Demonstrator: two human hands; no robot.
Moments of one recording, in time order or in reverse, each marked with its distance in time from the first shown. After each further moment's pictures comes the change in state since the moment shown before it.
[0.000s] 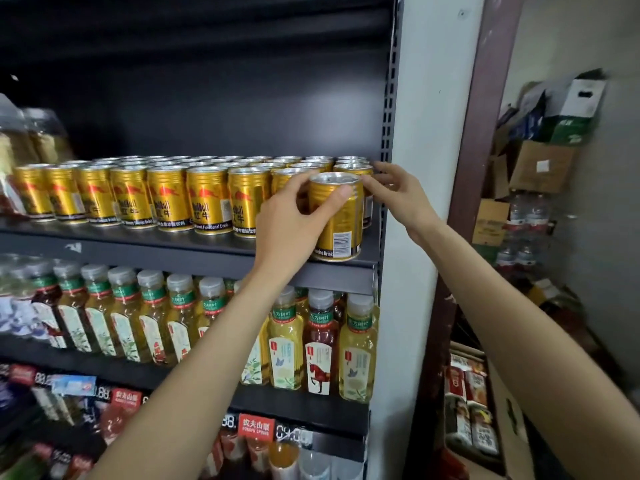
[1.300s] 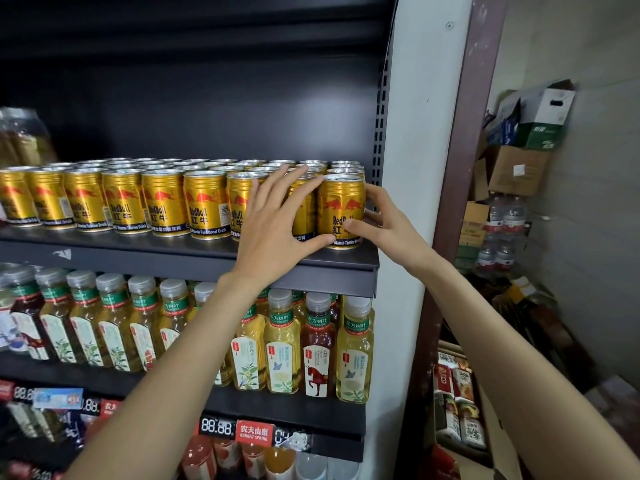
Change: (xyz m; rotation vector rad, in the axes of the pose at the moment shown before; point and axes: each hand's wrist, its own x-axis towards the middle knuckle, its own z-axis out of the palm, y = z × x) left_hand 0.022 -0.054 -0.009 0.511 -0.068 0.474; right_hand -0.054 -0.015 0.016 -0.141 -0.194 -0.039
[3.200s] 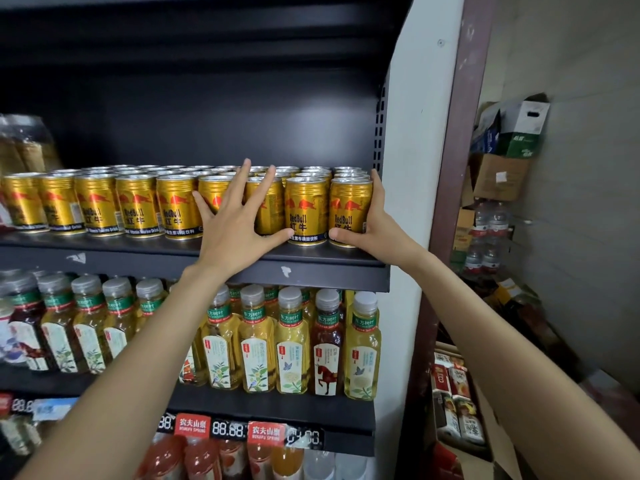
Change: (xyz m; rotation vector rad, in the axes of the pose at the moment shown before) left_hand -0.013 -0.062 -0.026 0.123 -0.121 -0.167; right_hand 0.004 -0.017 0.025 -0.161 -0.006 -0.007
